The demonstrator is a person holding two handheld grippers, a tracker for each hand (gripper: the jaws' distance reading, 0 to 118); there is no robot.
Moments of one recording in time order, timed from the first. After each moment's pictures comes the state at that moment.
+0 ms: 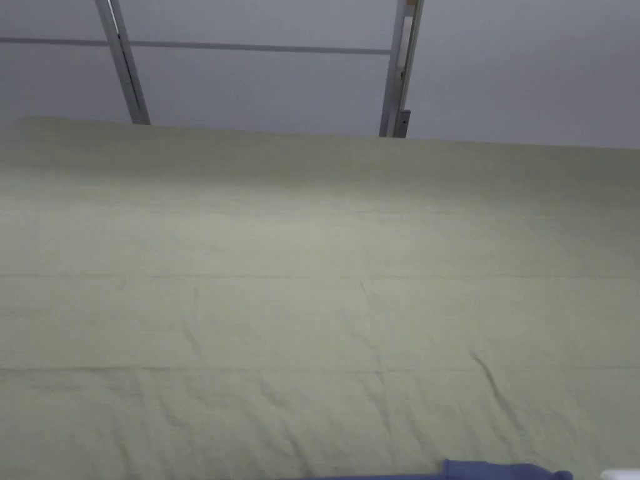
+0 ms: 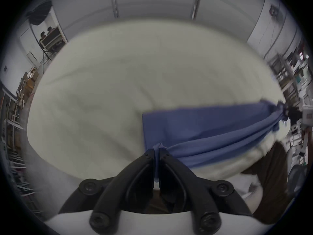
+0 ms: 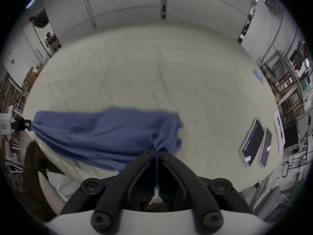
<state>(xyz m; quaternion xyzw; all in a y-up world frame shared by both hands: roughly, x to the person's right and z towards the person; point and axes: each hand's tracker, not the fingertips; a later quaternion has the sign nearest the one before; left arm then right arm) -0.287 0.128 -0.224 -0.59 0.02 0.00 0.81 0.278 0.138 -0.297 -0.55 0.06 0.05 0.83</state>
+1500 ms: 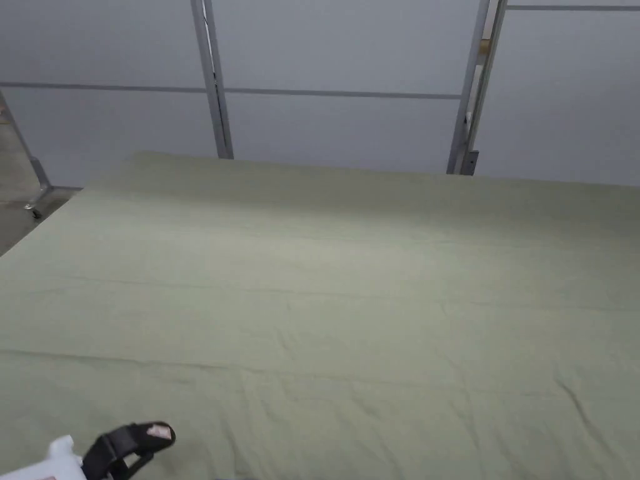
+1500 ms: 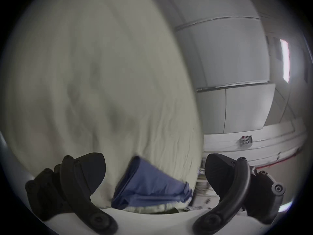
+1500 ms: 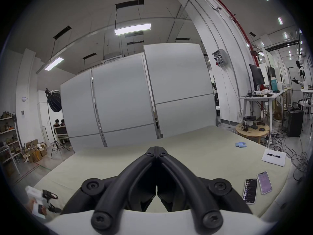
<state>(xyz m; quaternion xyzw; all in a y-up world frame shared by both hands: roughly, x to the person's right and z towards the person) -0.418 0.101 -0.210 -0.38 -0.01 0.57 0.73 0.209 0.329 -0.206 -0.03 0.00 -0.09 1.00</state>
